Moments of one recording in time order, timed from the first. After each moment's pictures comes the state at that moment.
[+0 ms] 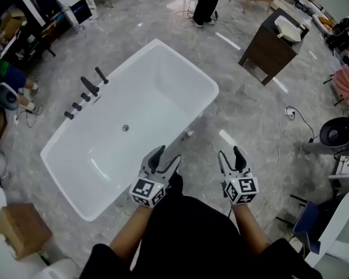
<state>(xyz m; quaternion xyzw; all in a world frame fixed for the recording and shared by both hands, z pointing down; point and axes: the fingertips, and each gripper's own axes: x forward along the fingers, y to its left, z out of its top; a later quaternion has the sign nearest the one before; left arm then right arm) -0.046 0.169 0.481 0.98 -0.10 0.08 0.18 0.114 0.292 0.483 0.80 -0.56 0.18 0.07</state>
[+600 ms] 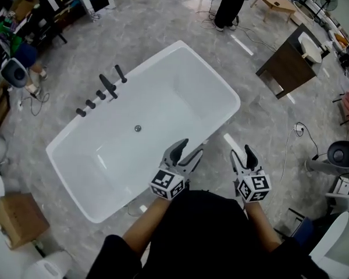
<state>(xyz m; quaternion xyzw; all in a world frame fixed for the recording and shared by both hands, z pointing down) -0.020 0.054 0.486 0.97 -0.10 0.03 0.24 0.113 0.157 0.488 0.77 -0.60 0.20 0.11</state>
